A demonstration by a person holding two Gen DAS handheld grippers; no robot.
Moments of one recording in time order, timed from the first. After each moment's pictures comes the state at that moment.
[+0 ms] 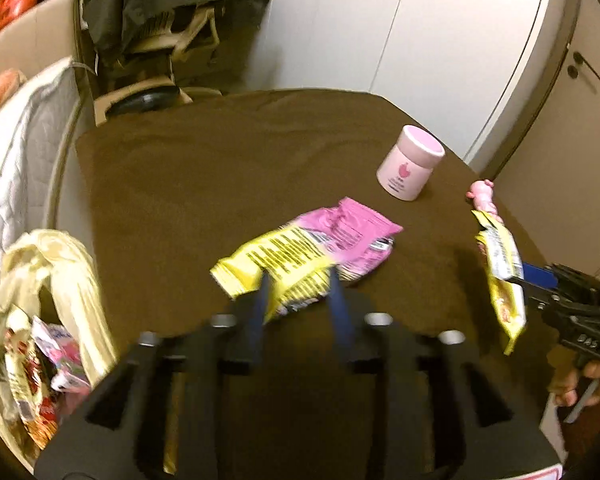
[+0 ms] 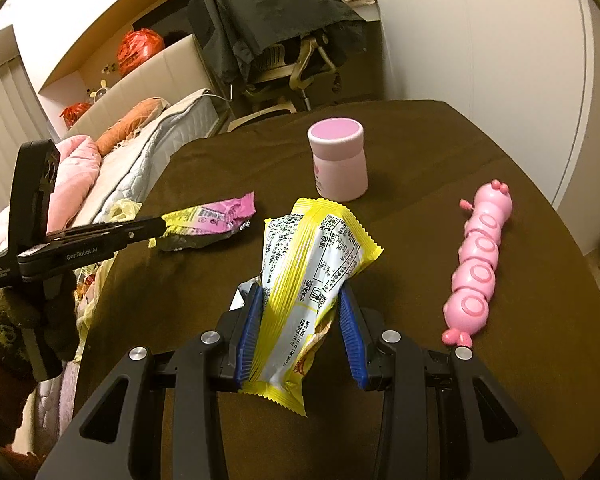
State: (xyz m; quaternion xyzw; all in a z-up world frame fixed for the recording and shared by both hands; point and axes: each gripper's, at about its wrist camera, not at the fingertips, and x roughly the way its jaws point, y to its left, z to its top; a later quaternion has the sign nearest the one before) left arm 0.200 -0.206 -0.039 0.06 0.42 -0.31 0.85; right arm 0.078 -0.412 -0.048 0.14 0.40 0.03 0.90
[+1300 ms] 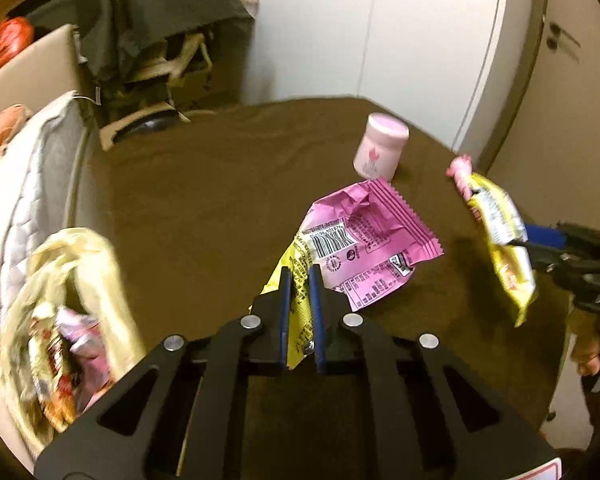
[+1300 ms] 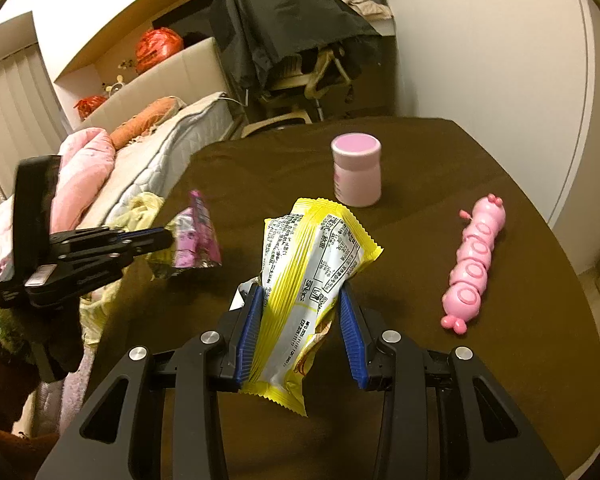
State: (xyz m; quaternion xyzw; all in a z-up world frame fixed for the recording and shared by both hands) left arm 0.143 -0.194 -0.020 0.09 0.39 -0.30 0.87; right arm 0.055 -0.393 -0.016 0.11 0.38 0.05 0.92
